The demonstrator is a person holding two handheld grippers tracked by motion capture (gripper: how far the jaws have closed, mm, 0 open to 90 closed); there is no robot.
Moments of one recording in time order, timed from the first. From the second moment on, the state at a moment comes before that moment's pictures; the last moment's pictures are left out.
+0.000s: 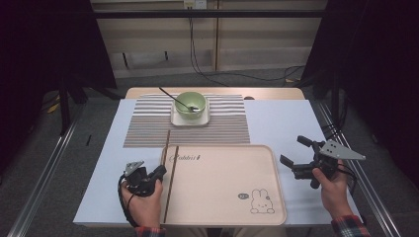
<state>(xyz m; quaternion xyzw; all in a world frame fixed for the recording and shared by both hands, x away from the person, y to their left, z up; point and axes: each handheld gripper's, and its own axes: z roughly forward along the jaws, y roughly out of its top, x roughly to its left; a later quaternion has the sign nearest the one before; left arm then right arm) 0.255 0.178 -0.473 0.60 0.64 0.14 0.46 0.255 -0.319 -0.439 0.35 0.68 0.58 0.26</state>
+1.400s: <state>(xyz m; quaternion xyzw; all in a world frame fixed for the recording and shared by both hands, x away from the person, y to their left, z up) 0.222 0.179 -0.477 0.61 0.64 0.14 0.45 0.256 -0.318 -0.439 0.35 0.68 0.58 0.26</state>
